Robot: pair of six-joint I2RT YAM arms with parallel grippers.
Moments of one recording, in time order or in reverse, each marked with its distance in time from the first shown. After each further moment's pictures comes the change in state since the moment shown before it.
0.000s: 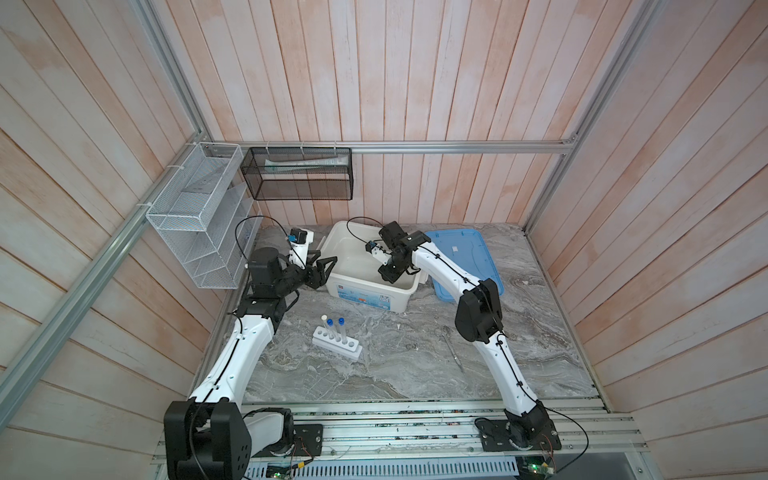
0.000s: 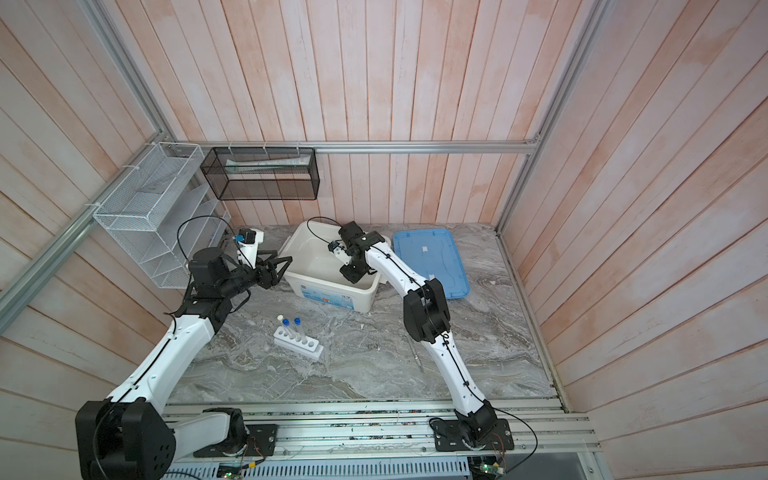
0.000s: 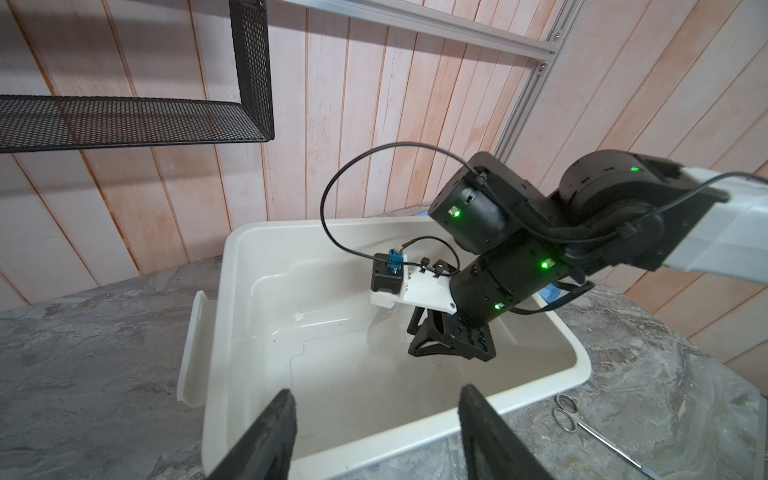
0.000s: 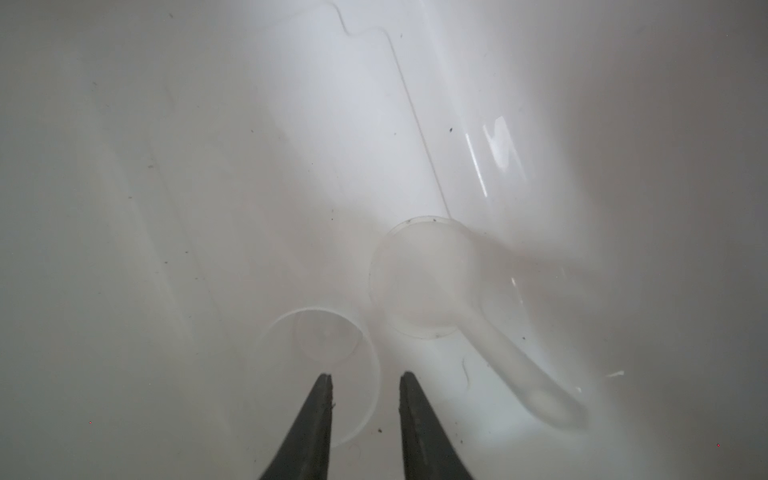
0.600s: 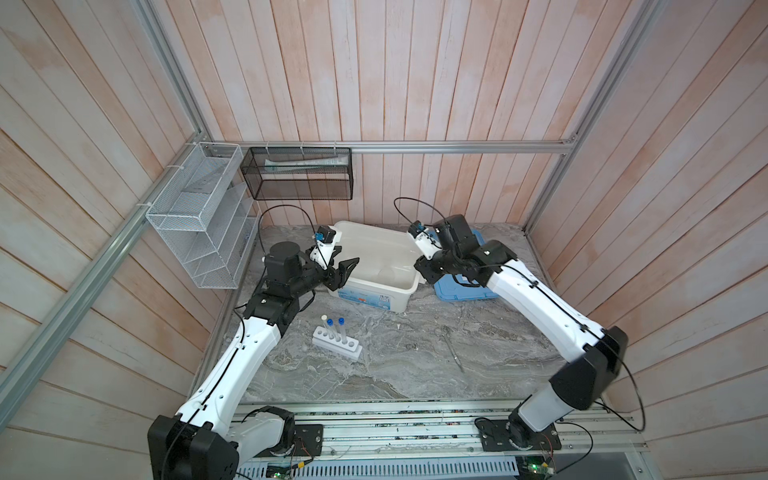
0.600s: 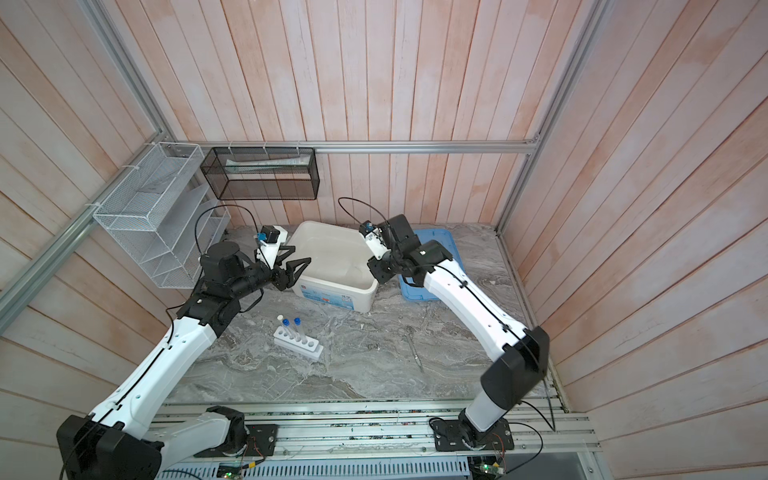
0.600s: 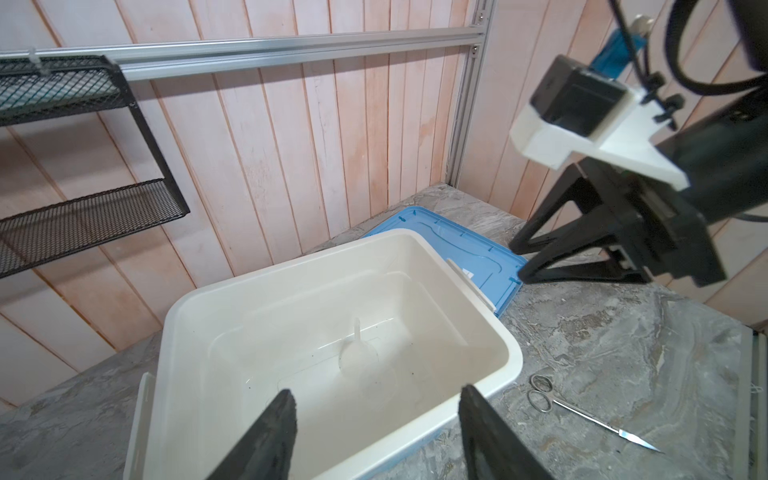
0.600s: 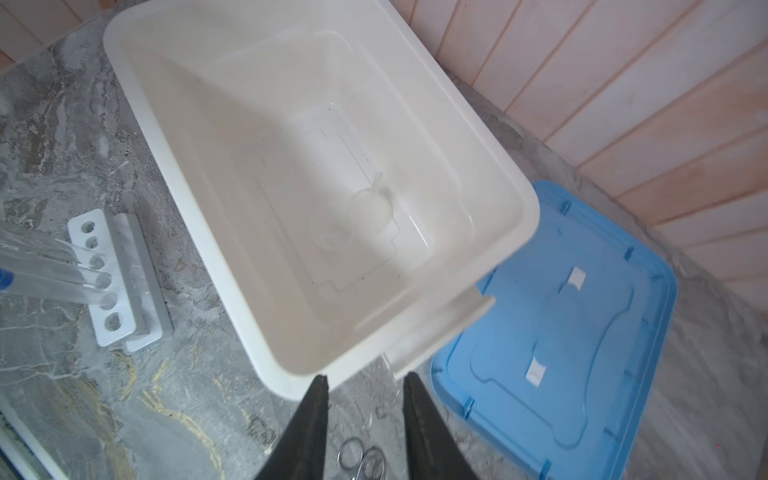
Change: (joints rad) left arm -0.261 -0.050 0.146 -0.183 -0.162 0.150; right arm -0.008 -0.961 -0.889 0.294 0.091 0.197
